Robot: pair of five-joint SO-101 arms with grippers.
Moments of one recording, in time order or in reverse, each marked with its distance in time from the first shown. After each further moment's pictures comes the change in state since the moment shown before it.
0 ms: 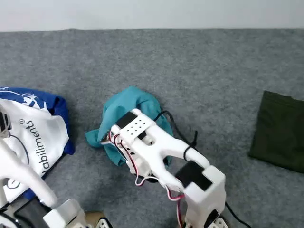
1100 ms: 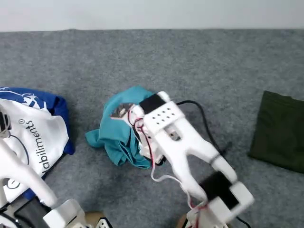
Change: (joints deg) left arm 0.0 0.0 0.0 0.0 0.0; right arm 9.5 -22.1 -1.7 4.2 3.8
